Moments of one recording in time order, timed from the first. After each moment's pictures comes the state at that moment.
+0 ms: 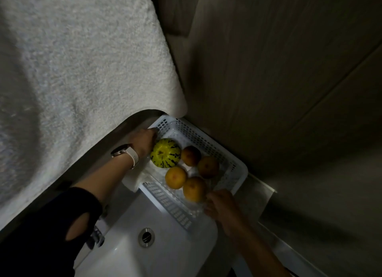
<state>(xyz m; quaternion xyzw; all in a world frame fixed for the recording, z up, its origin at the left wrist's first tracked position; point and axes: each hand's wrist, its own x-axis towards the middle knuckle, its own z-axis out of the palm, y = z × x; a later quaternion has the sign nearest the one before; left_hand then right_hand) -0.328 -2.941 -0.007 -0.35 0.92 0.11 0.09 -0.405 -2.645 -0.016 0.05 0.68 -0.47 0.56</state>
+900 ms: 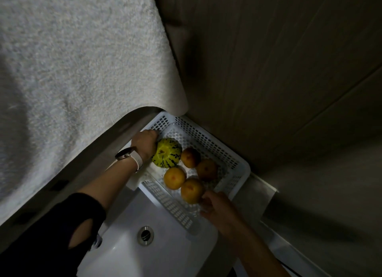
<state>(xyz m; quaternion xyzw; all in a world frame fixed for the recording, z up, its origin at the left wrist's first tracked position) -0.330 -2.932 -0.031 -0.35 0.93 0.03 0.11 -0.398 -2.658 -0.022 0.16 0.60 -0.49 0.62</state>
